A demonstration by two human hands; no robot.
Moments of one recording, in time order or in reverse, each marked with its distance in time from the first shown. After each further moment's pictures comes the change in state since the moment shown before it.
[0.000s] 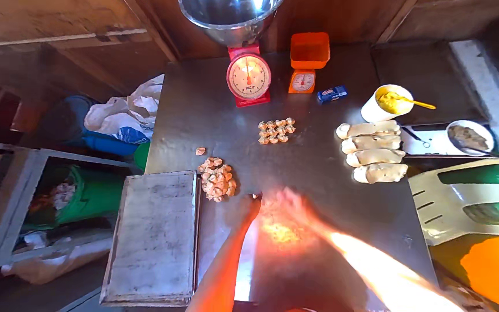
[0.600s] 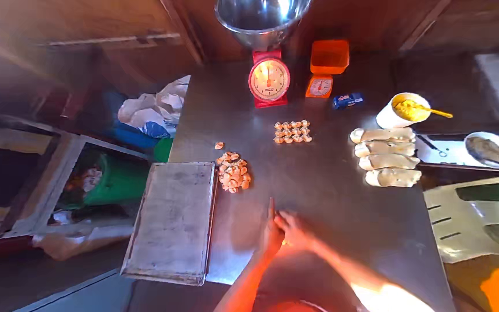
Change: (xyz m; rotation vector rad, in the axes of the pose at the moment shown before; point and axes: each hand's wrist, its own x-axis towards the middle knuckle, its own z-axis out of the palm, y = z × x) left_hand -0.107 -0.042 0.073 -0.355 0.158 0.429; right_hand -0.057 -0.003 0.071 -0.055 -0.167 -0.020
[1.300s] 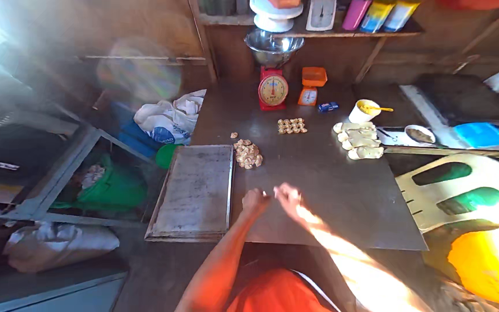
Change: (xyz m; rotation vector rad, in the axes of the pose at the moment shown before) left_hand -0.107 -0.055 -0.121 0.423 -0.062 -0.095; right_hand -0.124 -0.147 0.112 -0.029 0.364 -0.064
